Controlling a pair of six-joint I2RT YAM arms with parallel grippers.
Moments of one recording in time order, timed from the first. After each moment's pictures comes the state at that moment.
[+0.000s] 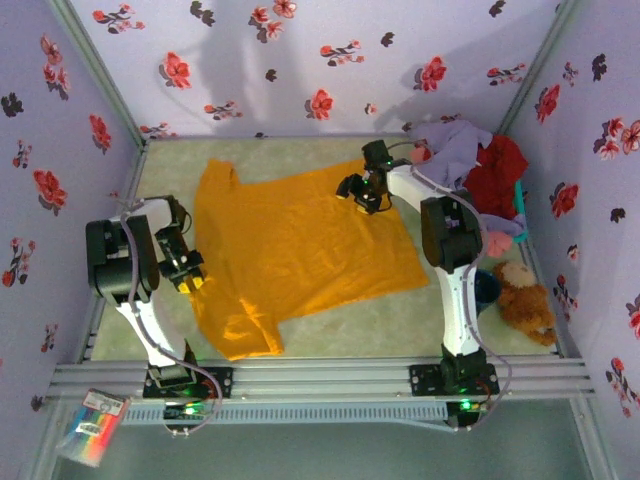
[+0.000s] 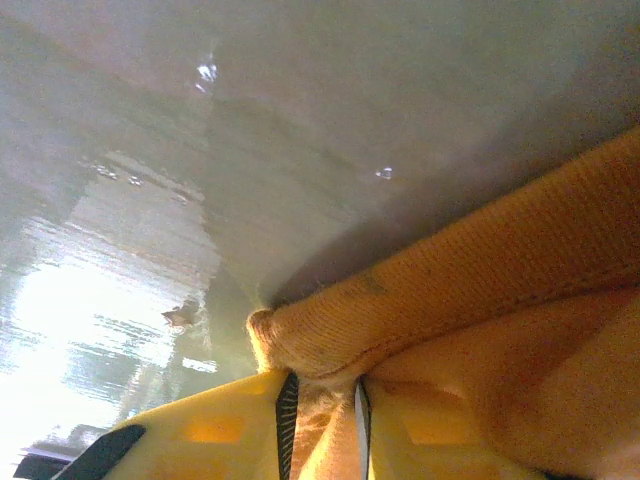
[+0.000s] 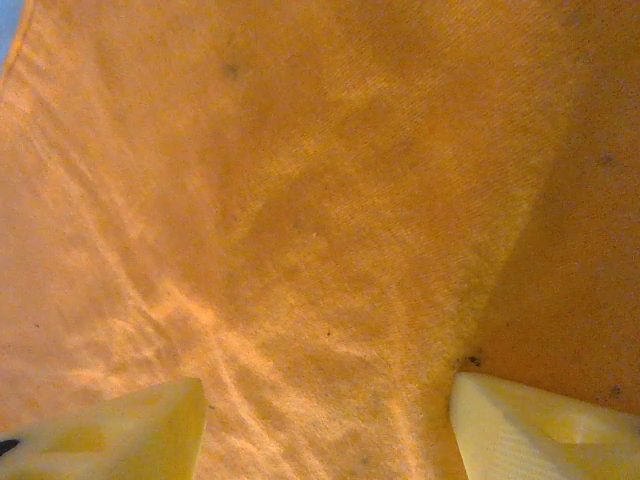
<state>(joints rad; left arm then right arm) 0.11 1.89 1.15 -1.19 0.04 -0.36 0.34 2.28 1.77 -0.60 -0.36 0.76</state>
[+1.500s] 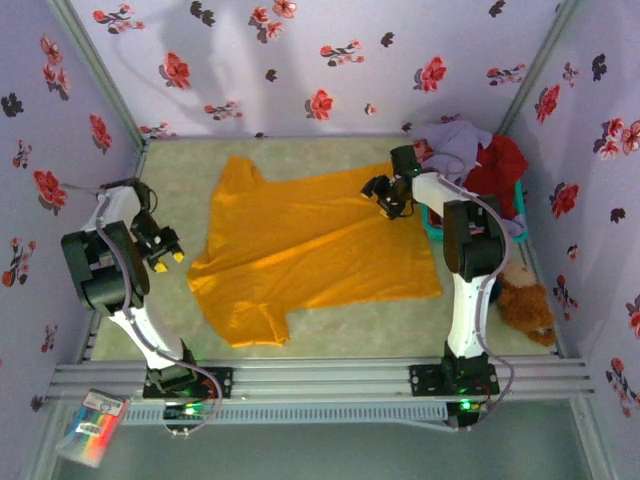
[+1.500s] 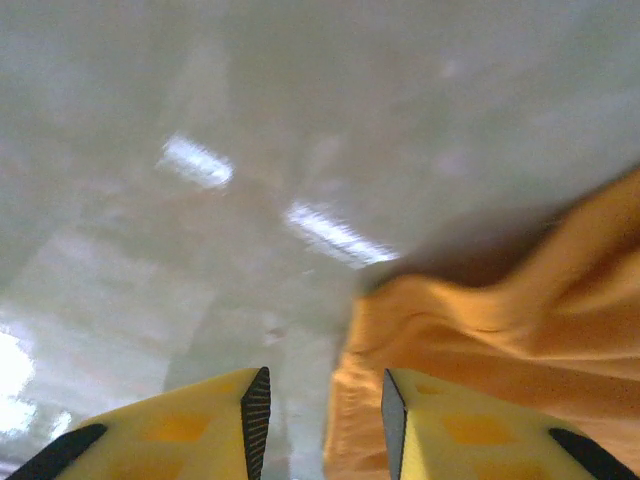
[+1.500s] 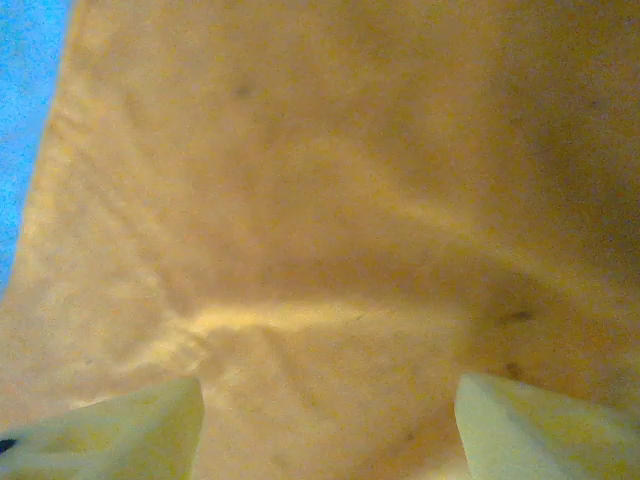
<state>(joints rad) 0.24 1.83 1.37 -1.24 0.09 -0.30 0.24 2.11 1.54 -0.50 -0.33 0.87</state>
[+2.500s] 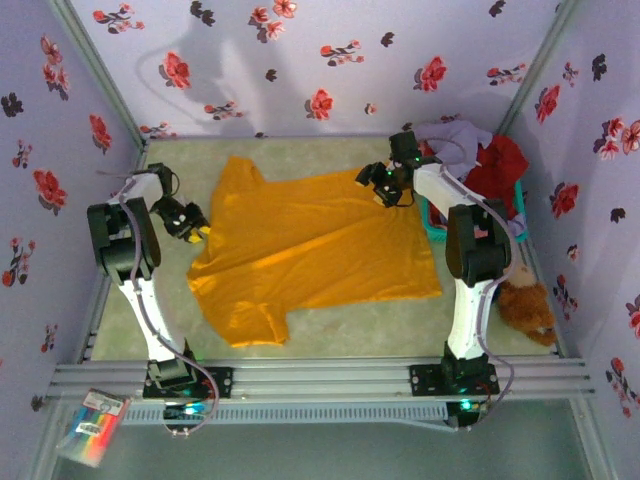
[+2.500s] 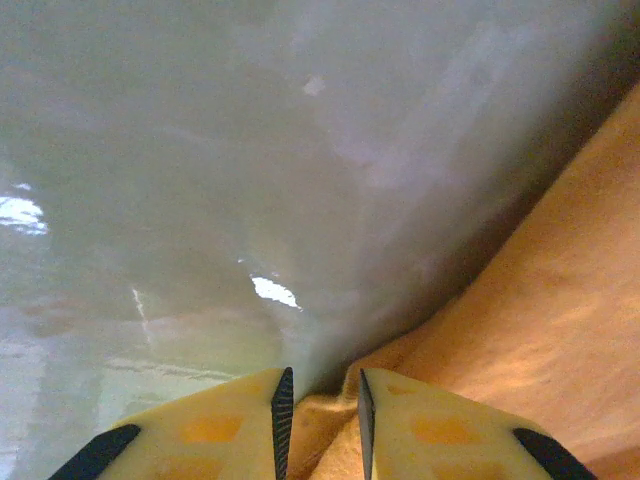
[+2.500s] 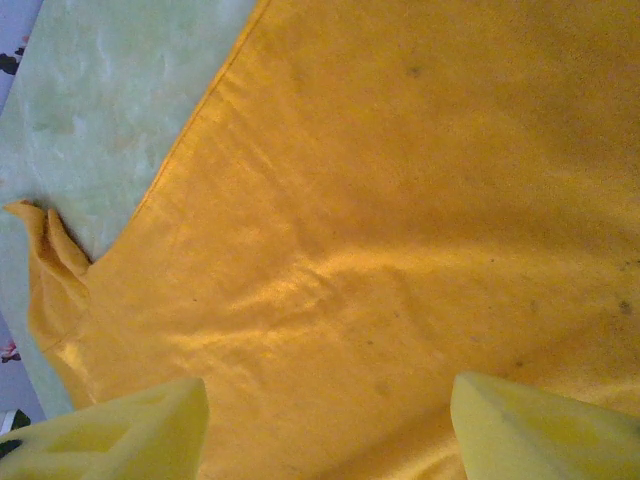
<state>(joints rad) 0.16 2.11 1.55 -1.02 0.36 -0.39 0.25 2.05 1.61 -0.57 -0.39 0.84</state>
